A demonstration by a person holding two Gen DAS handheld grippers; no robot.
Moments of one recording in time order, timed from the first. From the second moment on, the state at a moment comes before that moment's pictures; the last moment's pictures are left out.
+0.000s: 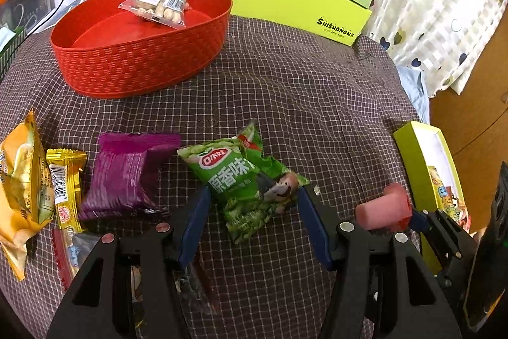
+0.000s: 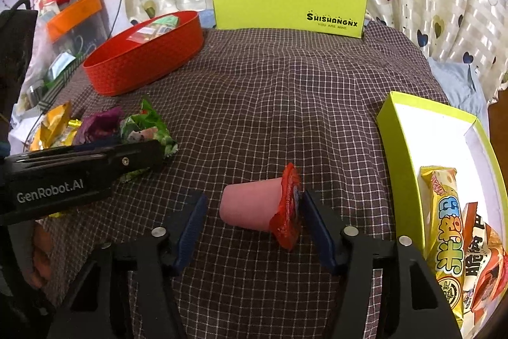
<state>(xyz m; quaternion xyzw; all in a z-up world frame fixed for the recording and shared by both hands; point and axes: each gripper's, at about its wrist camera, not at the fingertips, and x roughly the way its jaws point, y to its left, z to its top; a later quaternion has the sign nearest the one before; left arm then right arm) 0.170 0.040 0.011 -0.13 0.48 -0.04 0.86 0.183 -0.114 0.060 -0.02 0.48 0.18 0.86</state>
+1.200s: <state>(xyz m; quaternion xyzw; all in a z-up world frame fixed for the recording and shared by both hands) 0.160 0.041 0.020 -0.11 0.46 -0.05 0.88 0.174 -0.120 0.065 0.00 0.46 0.18 0.87</state>
